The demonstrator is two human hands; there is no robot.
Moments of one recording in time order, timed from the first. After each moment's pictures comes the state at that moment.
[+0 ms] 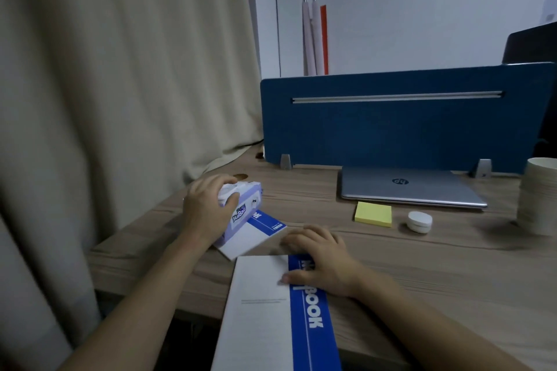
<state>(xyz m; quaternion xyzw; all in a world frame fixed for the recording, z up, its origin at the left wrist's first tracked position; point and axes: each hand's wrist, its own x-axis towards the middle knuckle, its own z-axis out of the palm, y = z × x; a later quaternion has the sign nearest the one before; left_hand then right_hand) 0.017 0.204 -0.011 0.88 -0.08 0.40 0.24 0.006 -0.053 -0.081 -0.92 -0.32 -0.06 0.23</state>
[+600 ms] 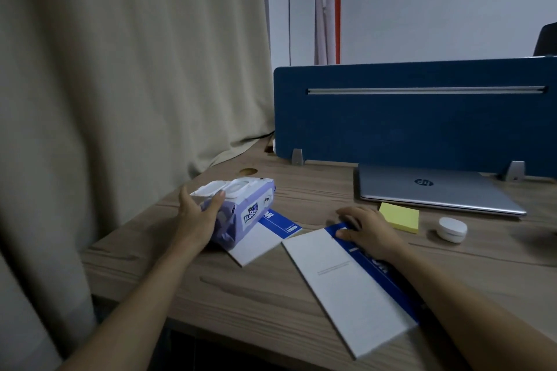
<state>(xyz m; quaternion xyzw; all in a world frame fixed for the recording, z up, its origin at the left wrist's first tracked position) 0.056 0.253 -0.055 0.81 0.14 0.27 0.51 0.090 -0.090 -0.077 -0.95 -0.16 -0.10 0.26</state>
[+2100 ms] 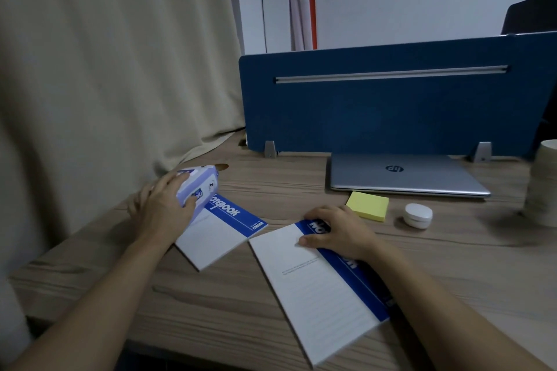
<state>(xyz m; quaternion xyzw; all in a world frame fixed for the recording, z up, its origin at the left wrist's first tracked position) 0.088 0.246 -0.057 0.93 0.09 0.32 0.14 0.080 -0.103 -0.080 -0.95 -0.19 -0.05 0.24</state>
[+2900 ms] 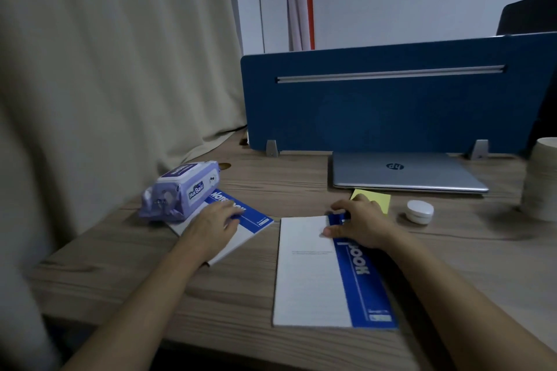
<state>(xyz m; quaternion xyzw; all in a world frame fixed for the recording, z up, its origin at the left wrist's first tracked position) 0.082 0.206 -0.080 0.97 -0.12 0.16 0.16 0.078 -0.125 -0.069 -0.97 -0.06 -0.02 0.22</state>
